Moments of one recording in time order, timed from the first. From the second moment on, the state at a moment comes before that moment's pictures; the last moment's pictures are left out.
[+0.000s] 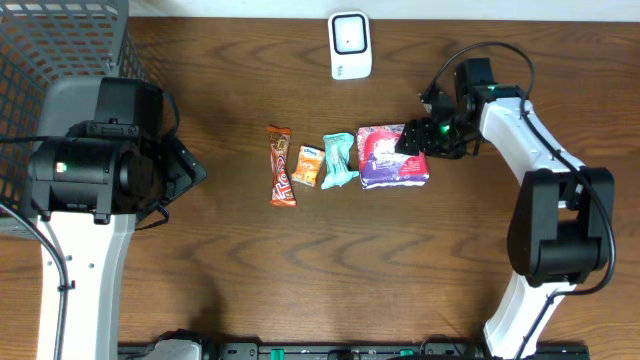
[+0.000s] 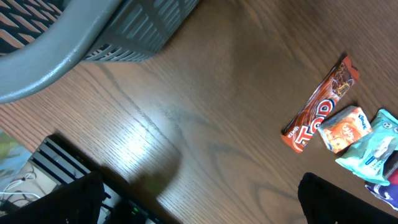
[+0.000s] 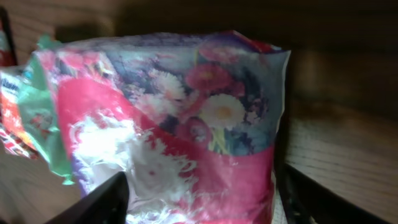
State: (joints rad) left arm -0.08 1.32 1.63 -1.61 -0.21 -0.75; right arm 0.08 2.03 1.47 -0.85 -0.46 0.04
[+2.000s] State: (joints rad) left arm -0.08 1.32 1.63 -1.61 -0.21 -0.75; right arm 0.52 2.00 1.51 -1.08 0.66 0.51
